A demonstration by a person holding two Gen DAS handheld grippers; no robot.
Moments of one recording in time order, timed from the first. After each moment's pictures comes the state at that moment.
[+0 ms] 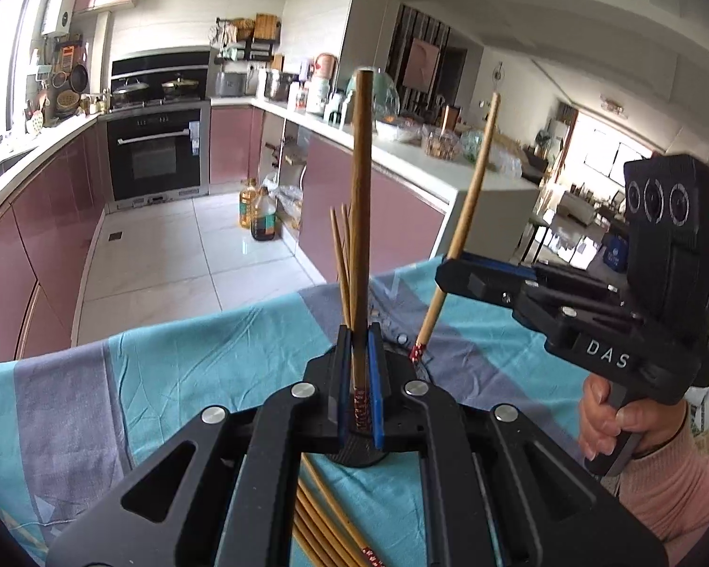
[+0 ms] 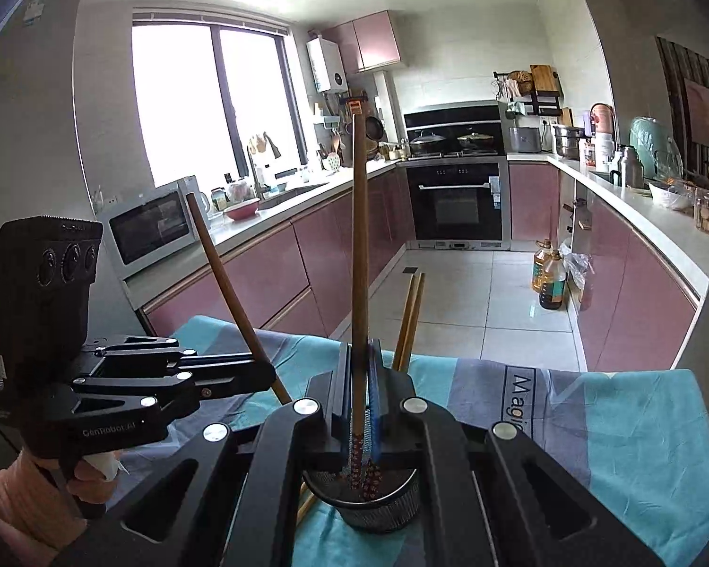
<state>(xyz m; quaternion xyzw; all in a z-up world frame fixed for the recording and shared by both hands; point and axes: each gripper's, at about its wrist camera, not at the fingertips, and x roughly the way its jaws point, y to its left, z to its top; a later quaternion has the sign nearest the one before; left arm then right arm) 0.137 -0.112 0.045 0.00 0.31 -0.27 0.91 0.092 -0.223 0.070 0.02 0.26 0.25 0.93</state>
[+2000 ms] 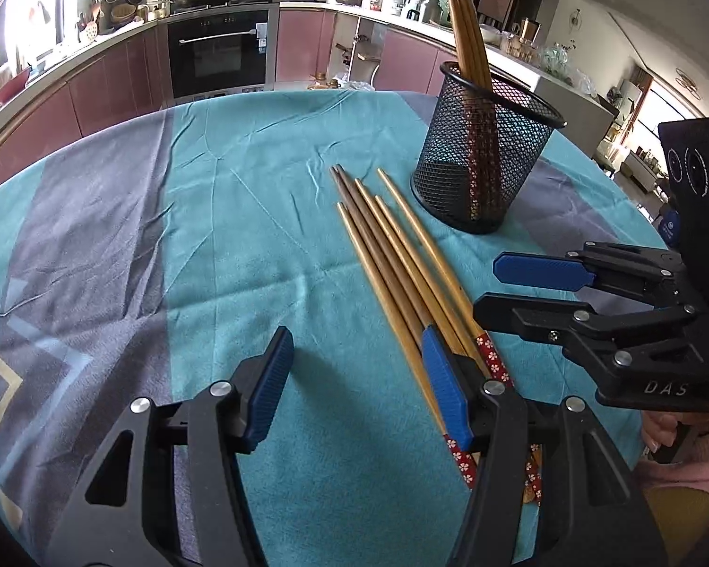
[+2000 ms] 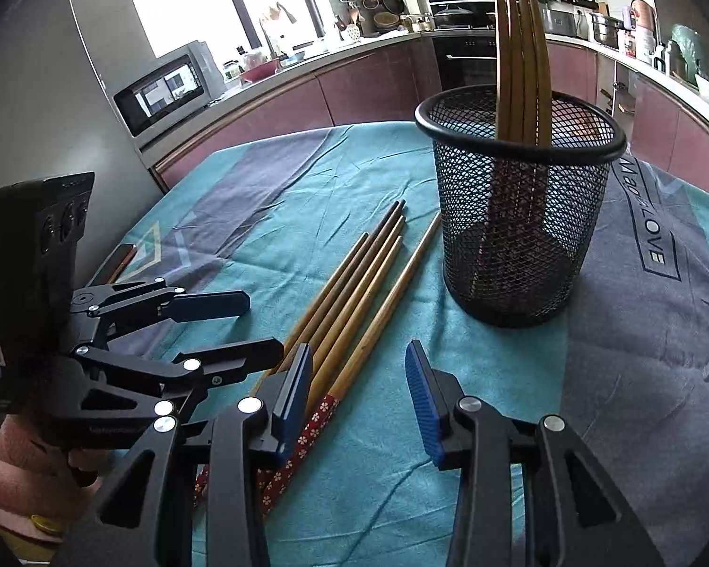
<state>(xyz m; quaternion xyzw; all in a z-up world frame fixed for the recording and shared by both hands) 0.079 -0.045 -0.116 0.00 0.44 -0.16 0.88 0.034 -0.148 -0.065 -0.01 0.43 0.28 0.86</state>
